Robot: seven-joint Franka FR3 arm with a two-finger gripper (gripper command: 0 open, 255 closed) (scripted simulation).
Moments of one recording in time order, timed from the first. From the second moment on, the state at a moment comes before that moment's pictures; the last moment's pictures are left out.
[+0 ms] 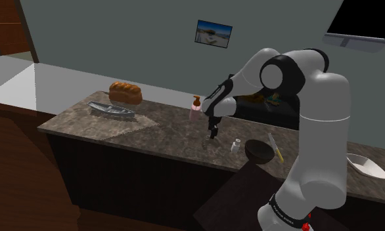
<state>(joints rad) 0.23 0.42 -0.53 -2.24 0.34 2.62 -1.42</state>
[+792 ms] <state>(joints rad) 0.20 0.51 -0.48 -2.23 0.38 2.68 -1.45</state>
